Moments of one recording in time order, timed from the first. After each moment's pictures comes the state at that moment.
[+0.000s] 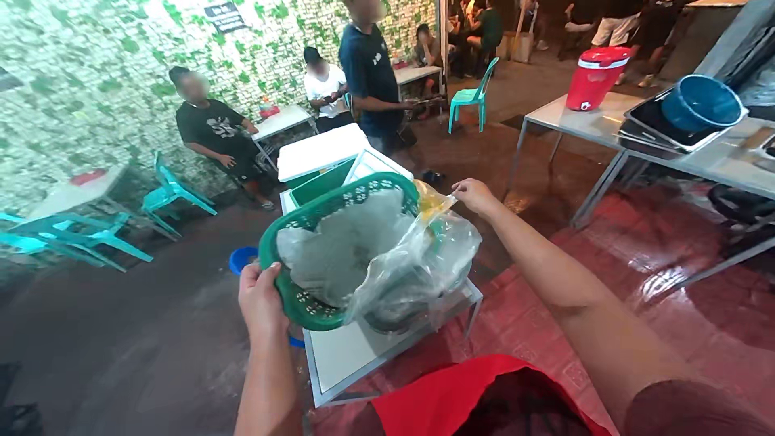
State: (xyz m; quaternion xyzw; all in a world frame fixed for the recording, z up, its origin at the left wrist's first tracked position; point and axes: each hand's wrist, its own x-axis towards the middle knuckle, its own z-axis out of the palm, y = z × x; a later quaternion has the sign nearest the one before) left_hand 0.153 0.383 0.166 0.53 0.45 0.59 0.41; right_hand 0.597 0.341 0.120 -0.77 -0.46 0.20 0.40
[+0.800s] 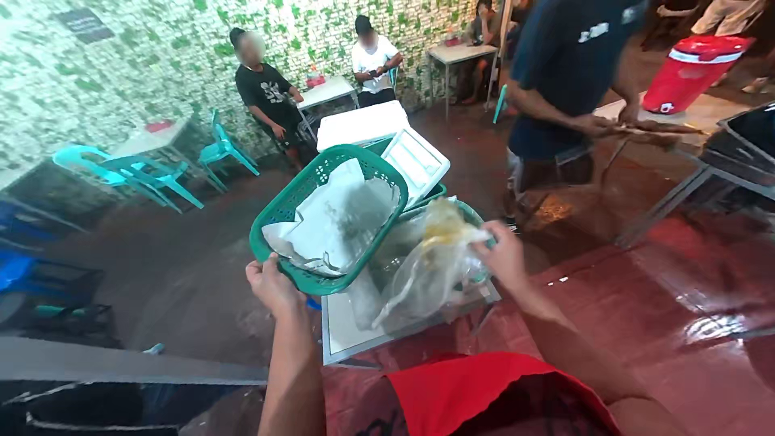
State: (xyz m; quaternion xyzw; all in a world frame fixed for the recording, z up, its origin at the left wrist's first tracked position) left_hand 0.134 0.376 0.140 0.35 0.50 0.72 0.33; right_hand 0.484 0.243 0.093 -0.70 -0.51 0.07 0.49
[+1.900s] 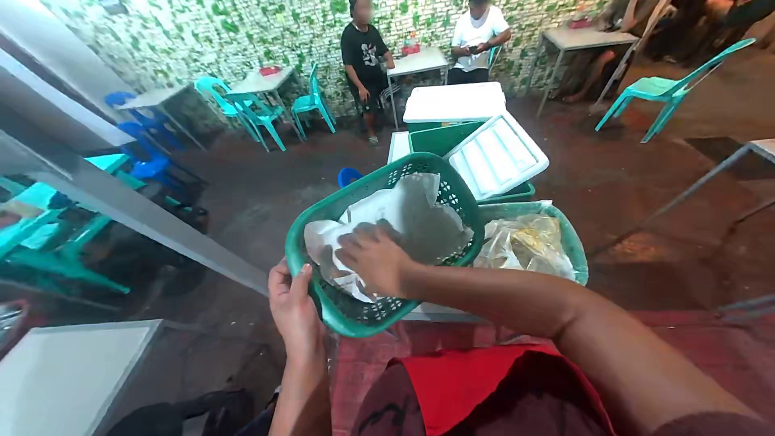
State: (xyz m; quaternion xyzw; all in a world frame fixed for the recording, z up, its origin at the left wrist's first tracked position) left_hand 0.041 0.260 0.153 0.37 0.51 0.73 0.26; right_hand 0.184 0.330 0.166 -0.32 -0.94 0.09 0.05
